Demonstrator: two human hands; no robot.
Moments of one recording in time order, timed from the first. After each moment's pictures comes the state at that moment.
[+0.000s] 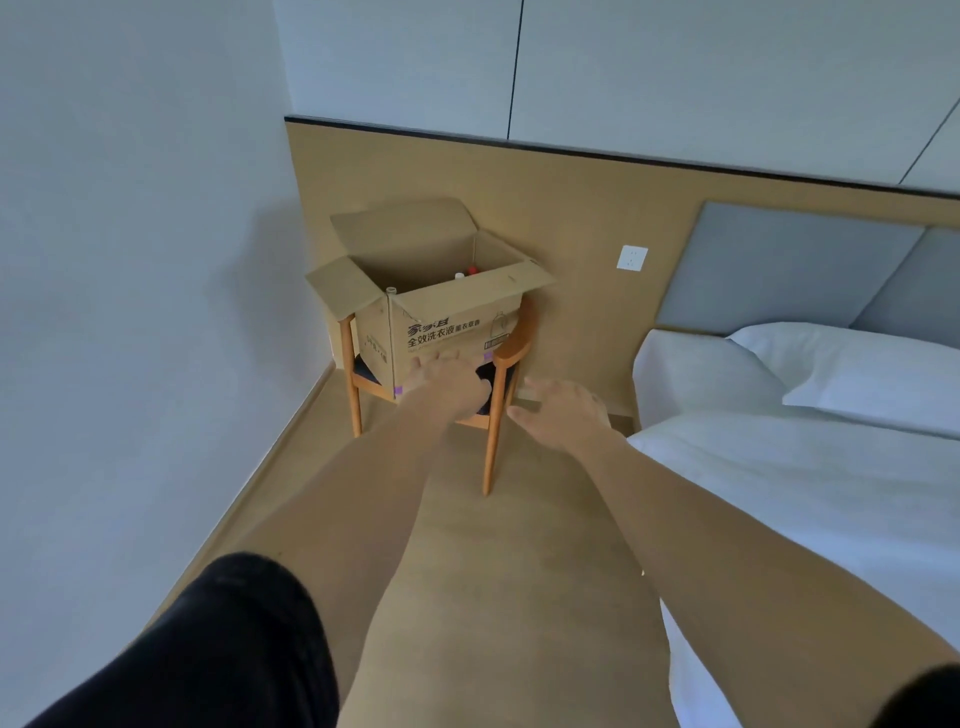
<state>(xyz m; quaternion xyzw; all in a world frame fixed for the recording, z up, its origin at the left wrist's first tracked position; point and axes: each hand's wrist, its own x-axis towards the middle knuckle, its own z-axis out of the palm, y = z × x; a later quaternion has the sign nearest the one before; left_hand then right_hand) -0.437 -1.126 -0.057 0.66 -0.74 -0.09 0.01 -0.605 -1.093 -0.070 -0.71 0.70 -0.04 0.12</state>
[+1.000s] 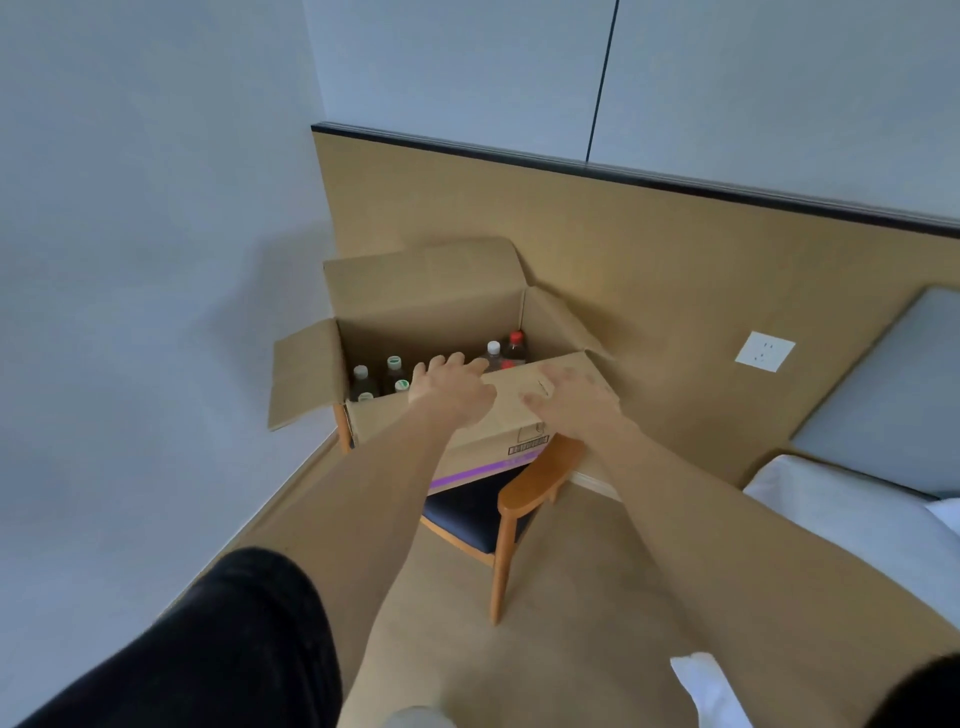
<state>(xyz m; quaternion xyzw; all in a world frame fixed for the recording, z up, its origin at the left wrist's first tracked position) -0.513 -1.580 -0.084 0.75 -0.65 -0.09 0.01 -0.690 -1.608 -0.085 -0.78 0.60 -0.04 0.17</state>
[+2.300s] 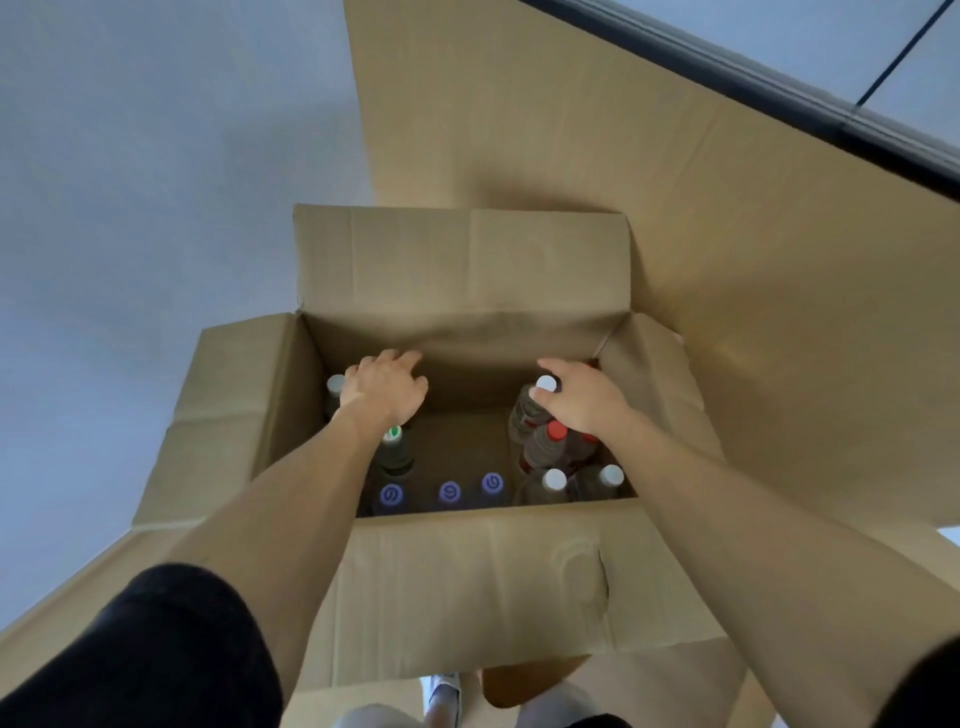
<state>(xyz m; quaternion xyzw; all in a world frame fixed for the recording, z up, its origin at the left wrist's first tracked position) -0.324 -1.850 -0.243 0.84 -0.49 -0.22 0.01 -0.558 -1.974 -0.213 -0.83 0.49 0.11 0.25</state>
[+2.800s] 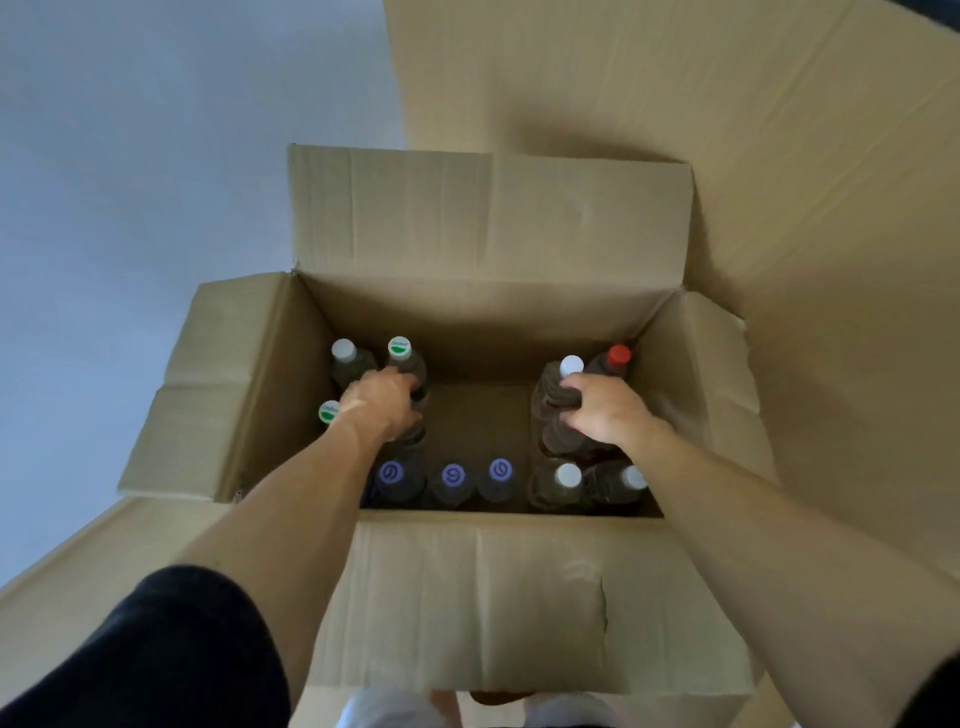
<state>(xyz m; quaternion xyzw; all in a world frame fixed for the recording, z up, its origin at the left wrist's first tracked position) -0.332 -1.842 -0.290 0.83 -0.45 -0.28 -0.14 -0.568 -2.005 -0.278 -0.83 0.44 0.22 0.27</state>
